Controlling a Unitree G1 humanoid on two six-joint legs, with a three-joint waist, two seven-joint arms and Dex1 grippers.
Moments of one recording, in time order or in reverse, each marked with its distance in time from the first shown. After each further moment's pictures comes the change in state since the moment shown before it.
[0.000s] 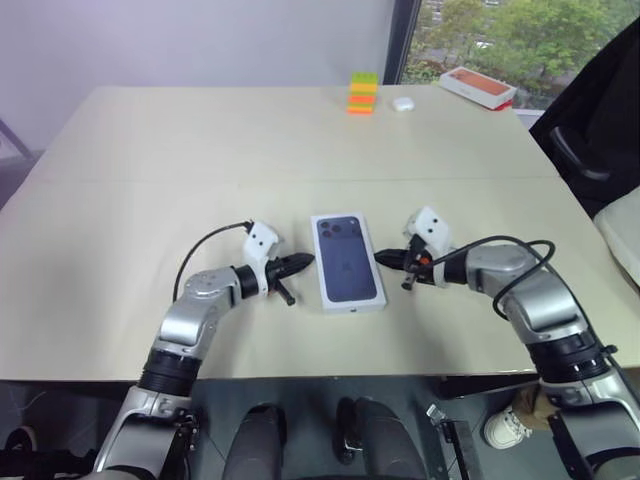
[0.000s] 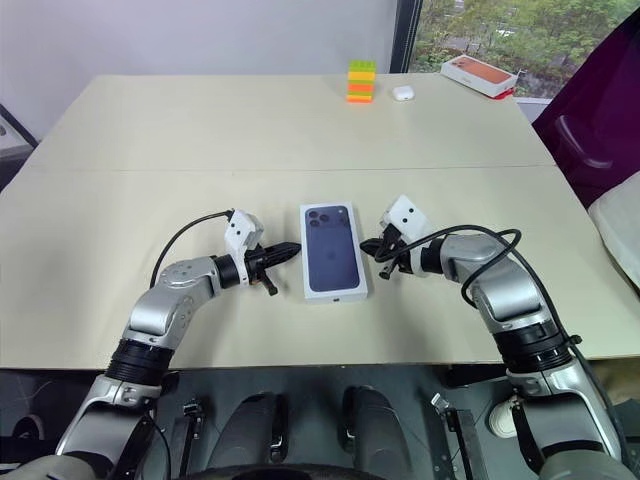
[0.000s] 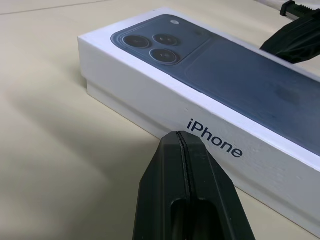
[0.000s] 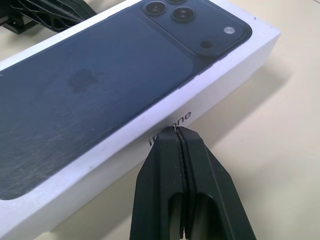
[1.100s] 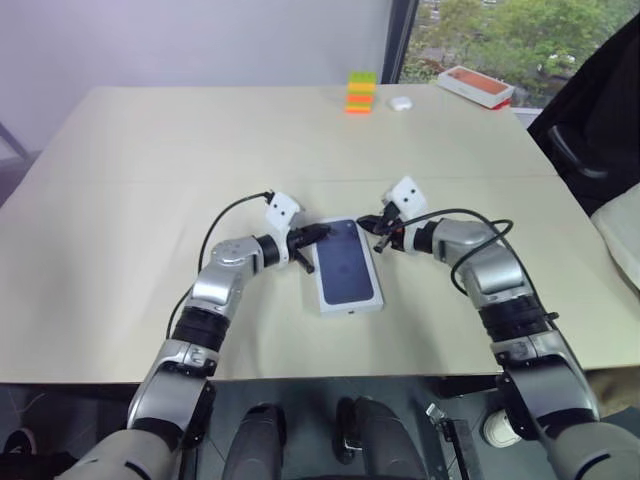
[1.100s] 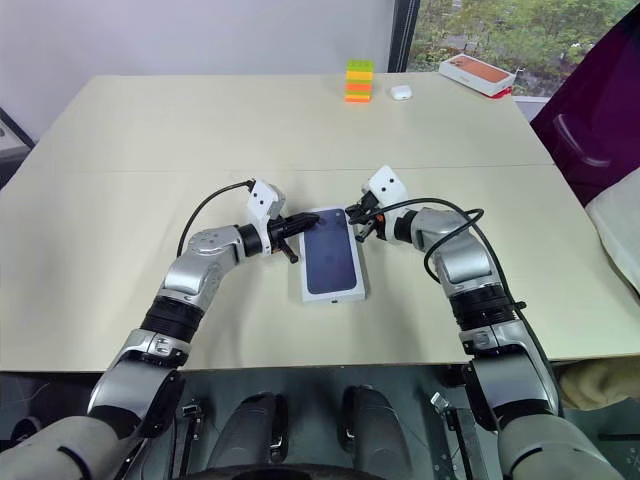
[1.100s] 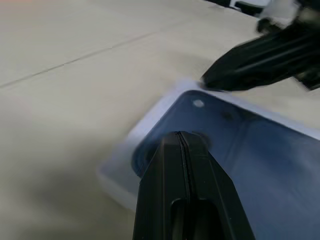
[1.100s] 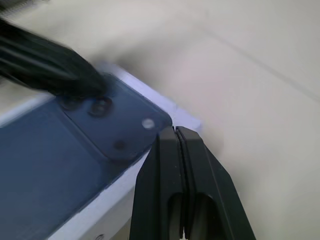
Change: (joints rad) left arm -0.249 -0.085 -0.027 0.311 0.089 -0.167 -0.003; right arm -0.206 0.207 -0.003 0.359 -0.148 -0.190 -0.113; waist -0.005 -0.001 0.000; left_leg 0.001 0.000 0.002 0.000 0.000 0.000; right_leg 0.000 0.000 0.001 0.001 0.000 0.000
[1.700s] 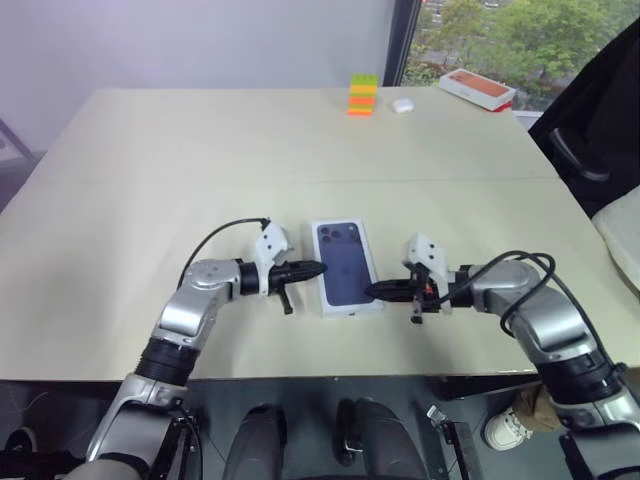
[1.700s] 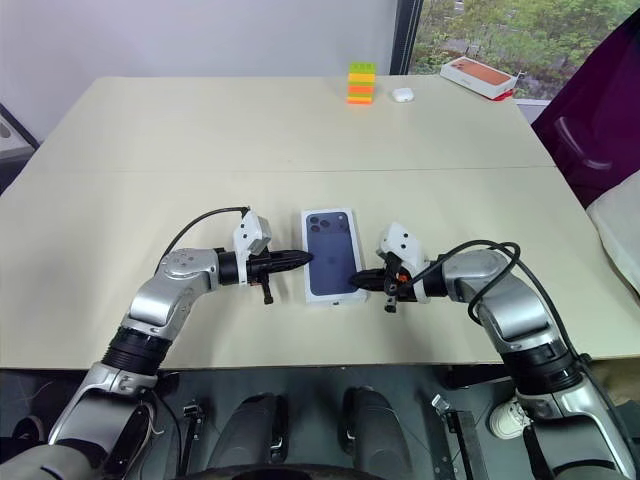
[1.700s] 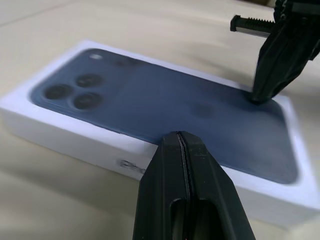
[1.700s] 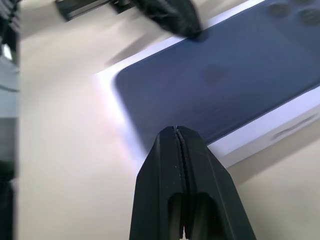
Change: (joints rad) left arm 0.218 0.150 -0.044 -0.326 -0.062 0.117 -0.229; right arm 0.331 -0.266 0.004 -0.504 0.206 0.212 0.356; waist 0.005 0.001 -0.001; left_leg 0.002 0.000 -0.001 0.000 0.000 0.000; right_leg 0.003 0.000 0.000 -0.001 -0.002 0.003
